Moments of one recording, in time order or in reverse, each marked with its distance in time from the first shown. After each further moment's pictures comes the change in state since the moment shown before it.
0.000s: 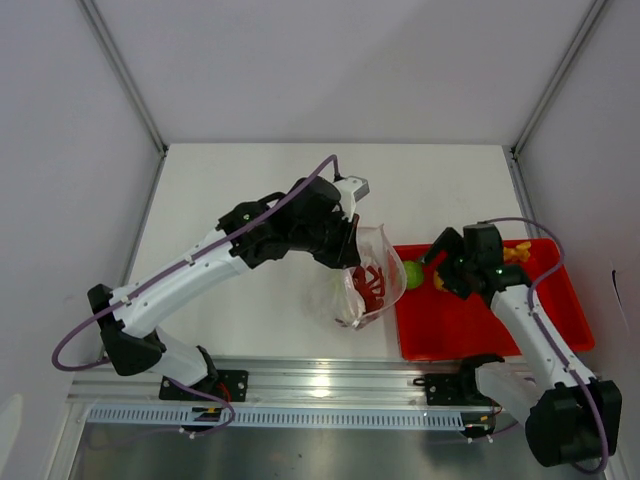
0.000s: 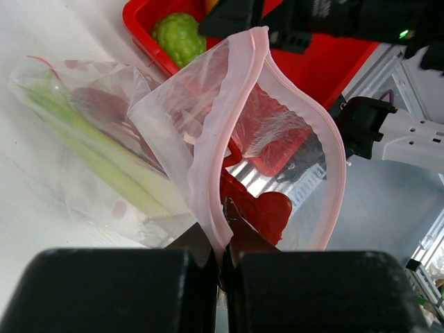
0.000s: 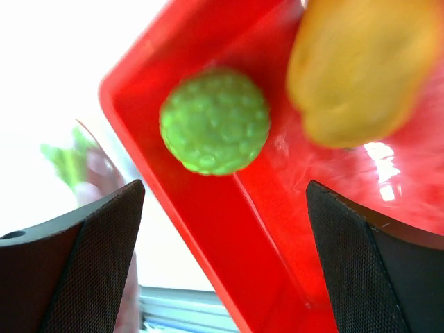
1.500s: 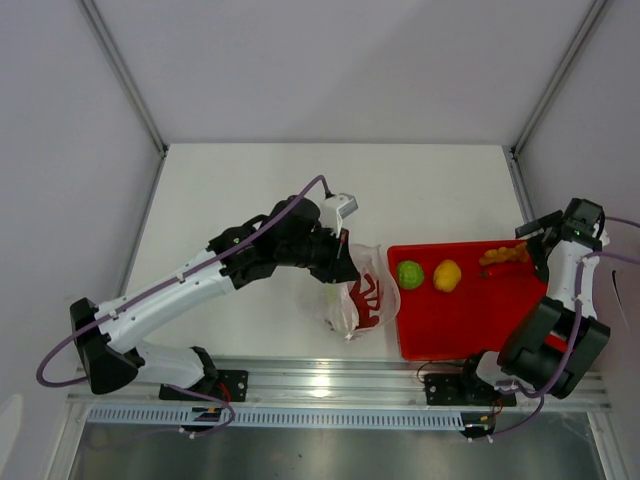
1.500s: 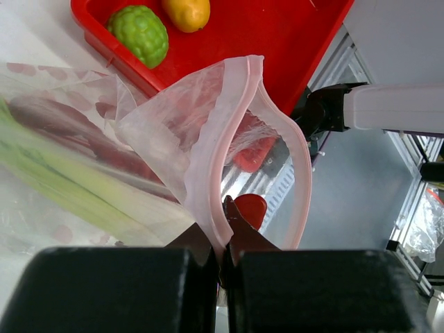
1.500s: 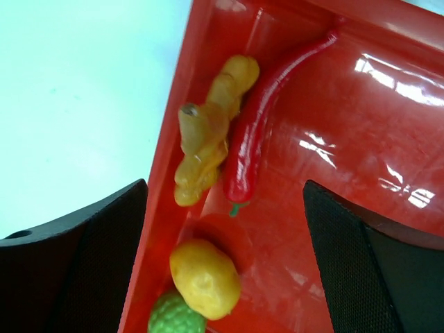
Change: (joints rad) left arm 0.047 -0.162 -0.348 0.302 0.169 -0.013; right arm -0.780 0.337 0.354 -0.063 0.049 -0.192
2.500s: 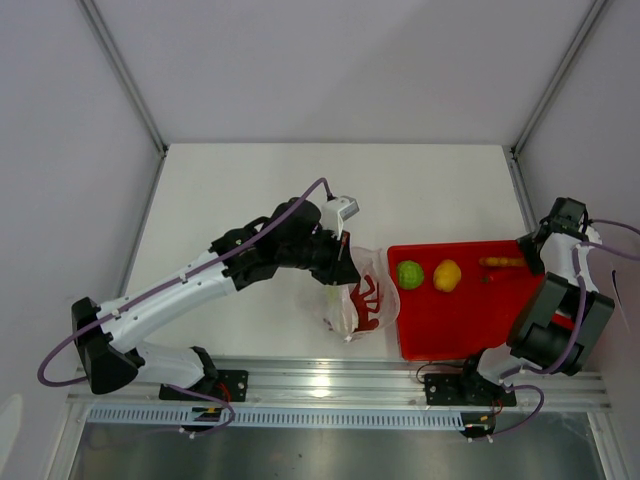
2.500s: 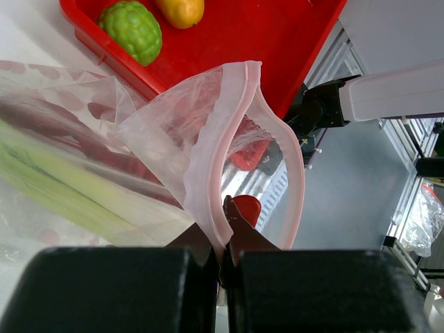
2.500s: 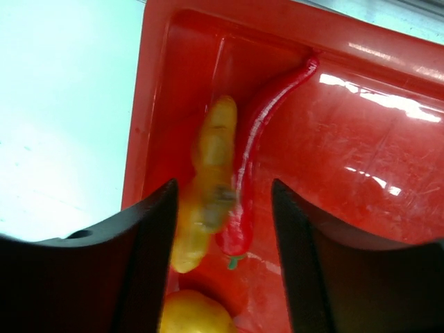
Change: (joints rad) left arm 0.000 -0.001 -0.028 0.035 0.023 -0.006; right arm 0.065 0.150 -0.008 0.093 0.190 0.064
